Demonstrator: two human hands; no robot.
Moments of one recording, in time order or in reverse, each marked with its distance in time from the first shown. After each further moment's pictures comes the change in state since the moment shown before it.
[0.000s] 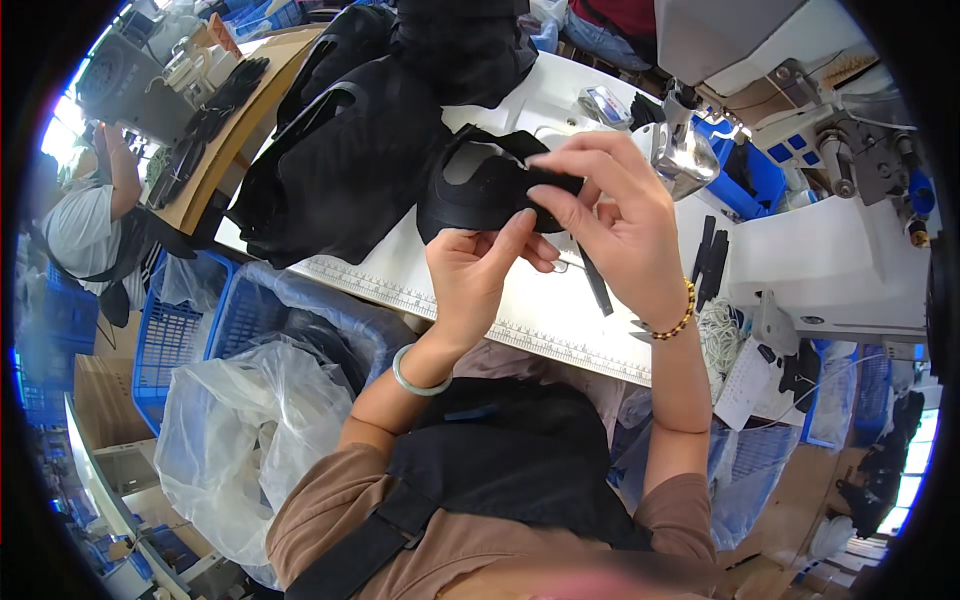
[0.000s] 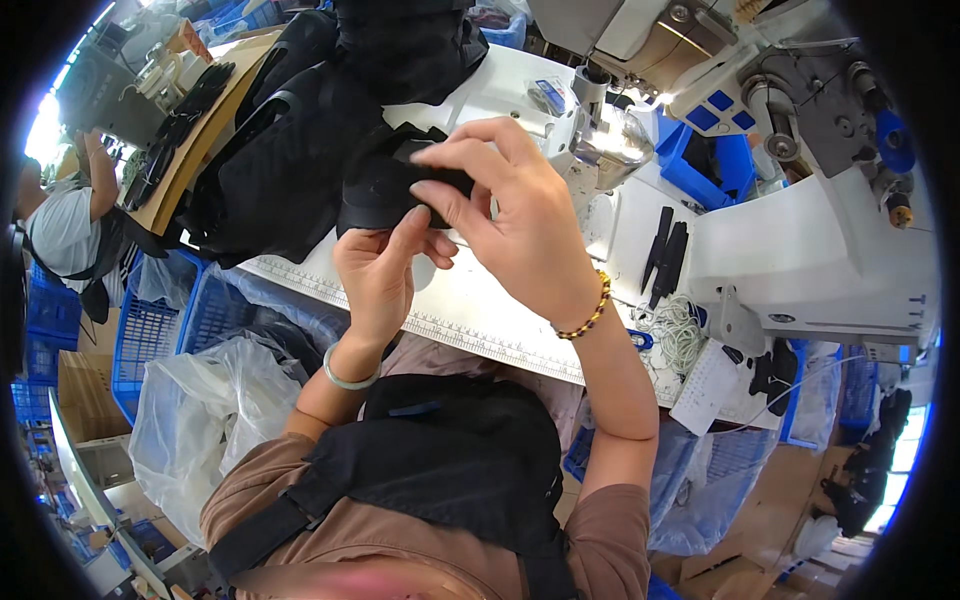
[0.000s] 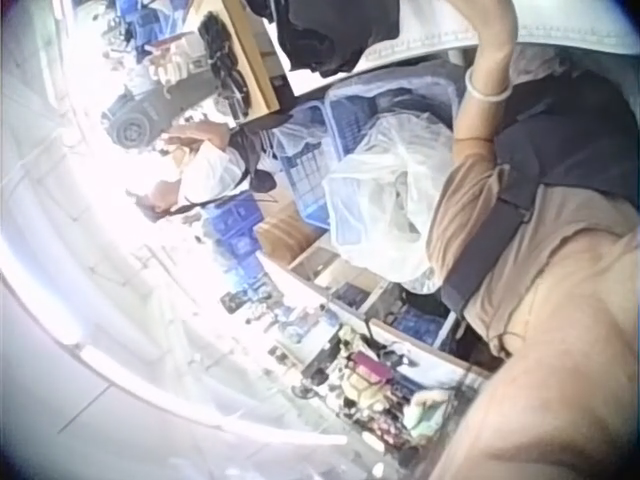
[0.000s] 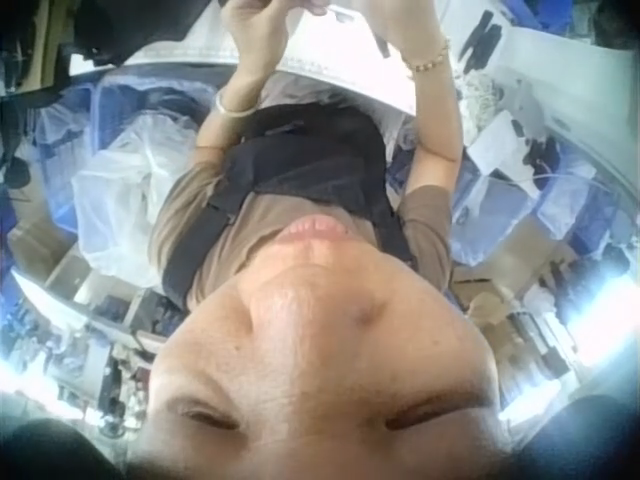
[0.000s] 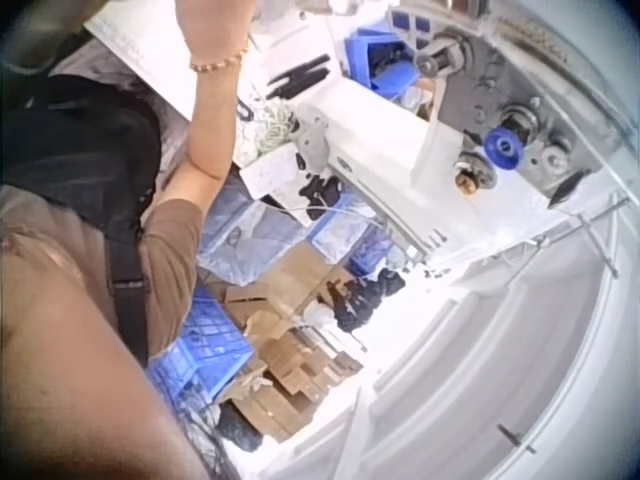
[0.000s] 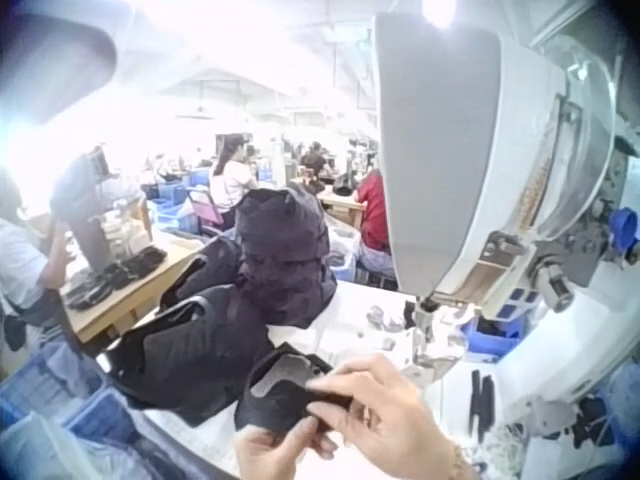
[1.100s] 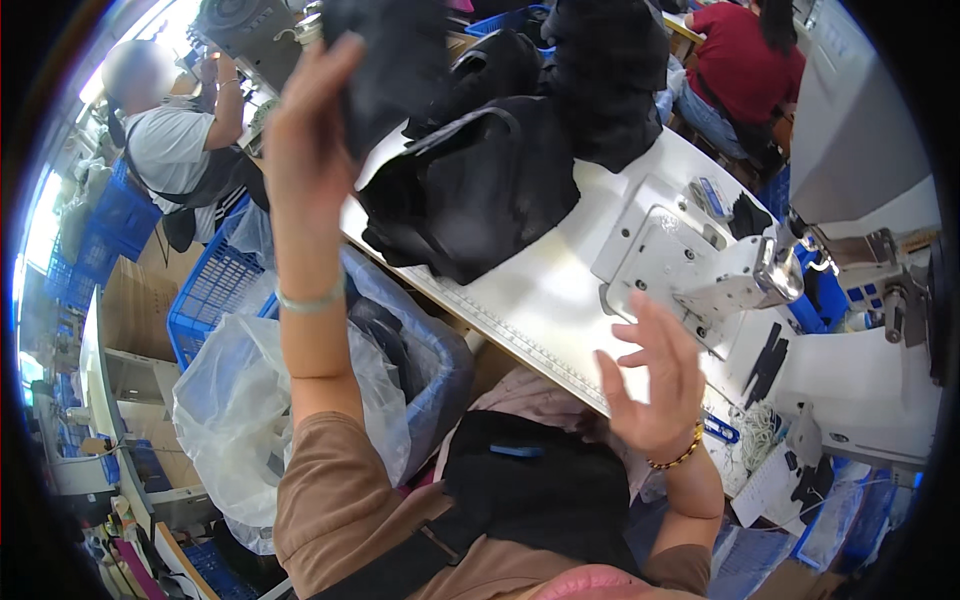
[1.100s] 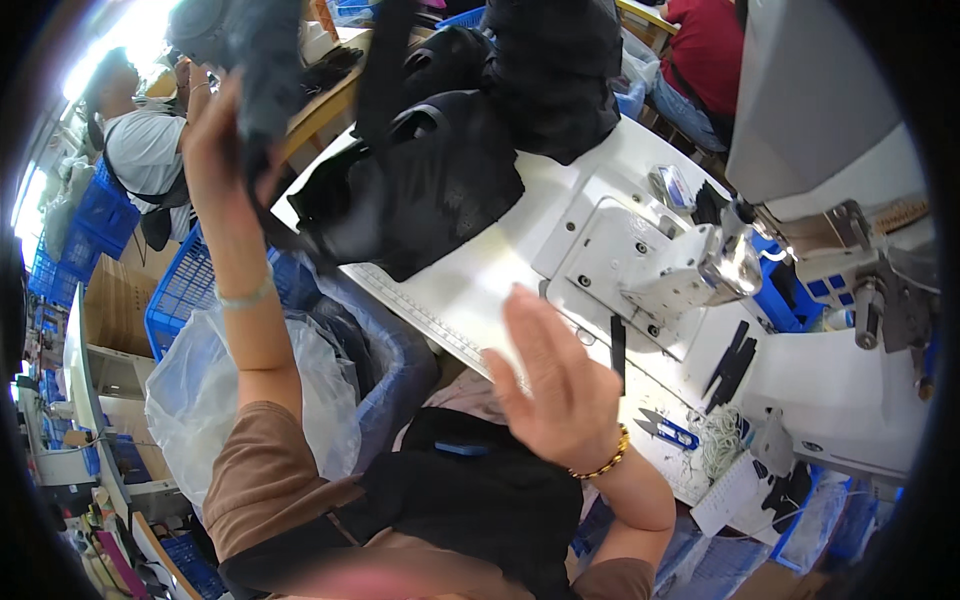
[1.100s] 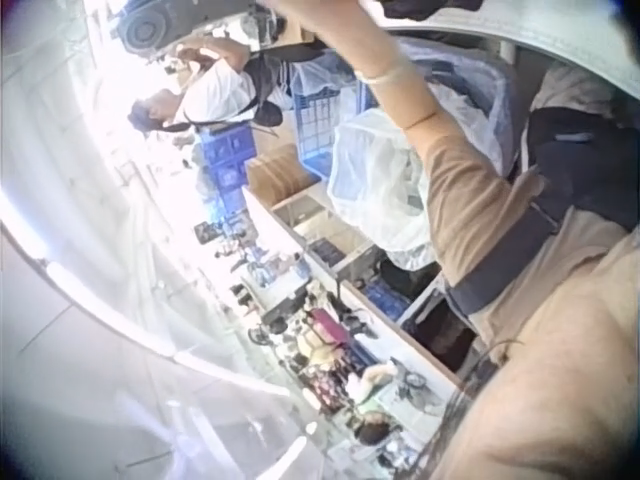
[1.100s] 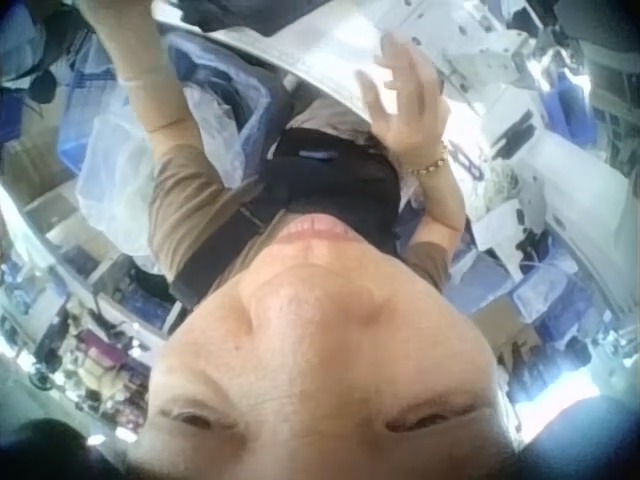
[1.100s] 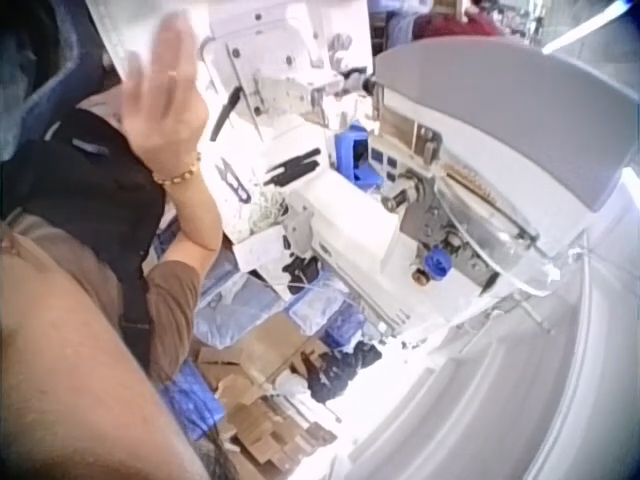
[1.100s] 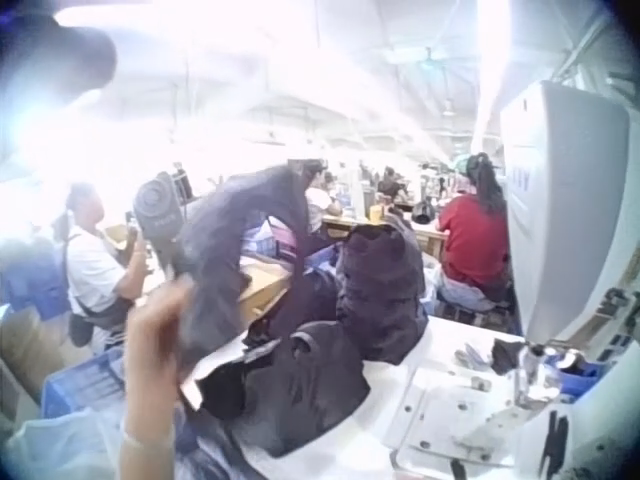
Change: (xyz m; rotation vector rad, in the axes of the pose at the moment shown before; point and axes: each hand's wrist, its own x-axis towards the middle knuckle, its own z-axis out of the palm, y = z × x) left_hand 0.091 0.198 -0.118 0.048 0.044 0.232; right_hand -0.035 -0.034 0.050 -0.234 0.060 -0.328
